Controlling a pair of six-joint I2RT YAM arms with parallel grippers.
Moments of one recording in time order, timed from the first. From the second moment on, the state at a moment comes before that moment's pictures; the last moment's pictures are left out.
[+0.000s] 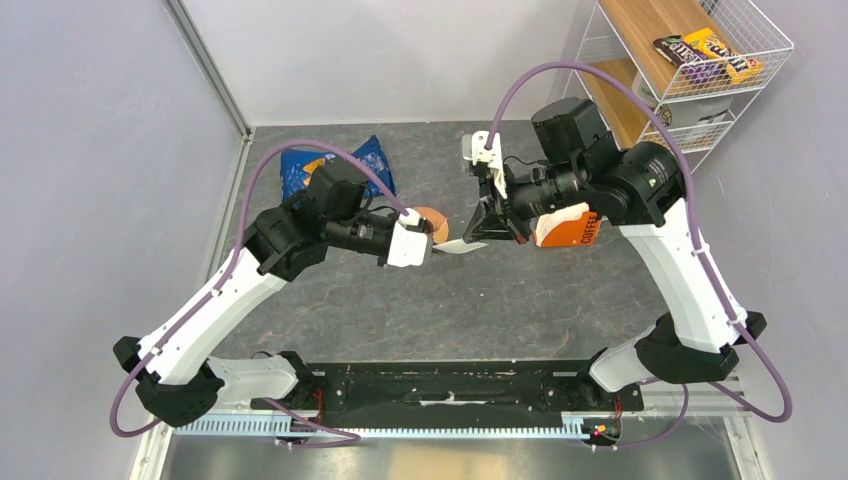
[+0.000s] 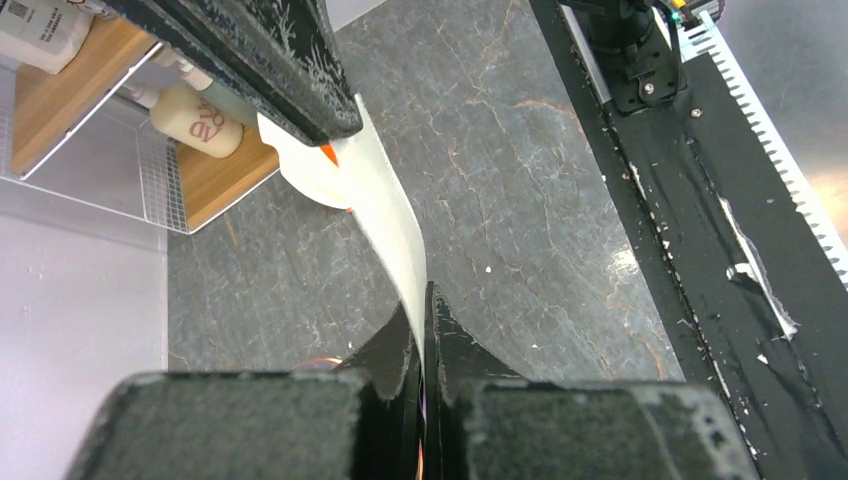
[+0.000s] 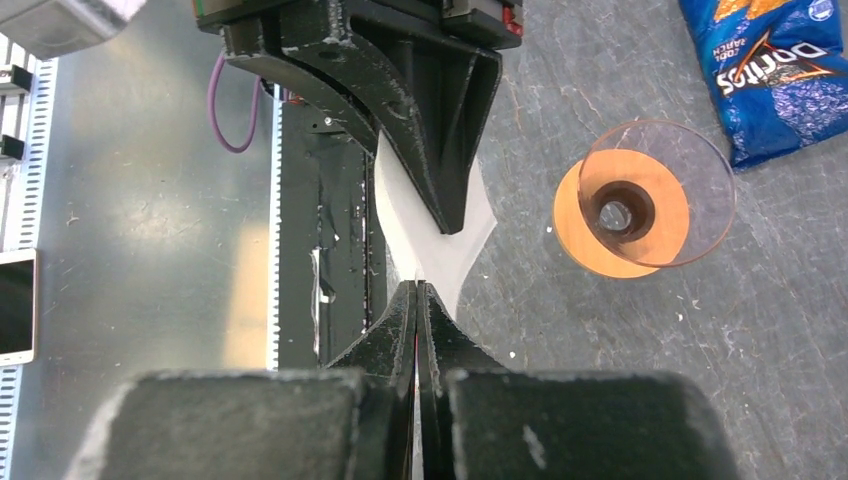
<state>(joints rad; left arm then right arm) -0.81 1.19 1.47 -0.79 0.72 0.85 0.72 1.48 2.16 -1.36 -0.71 -0.43</state>
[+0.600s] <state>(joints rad) -0.81 1.18 1.46 -0.80 0.71 0.90 0.72 1.47 2.15 -1.42 -0.74 -0.46</state>
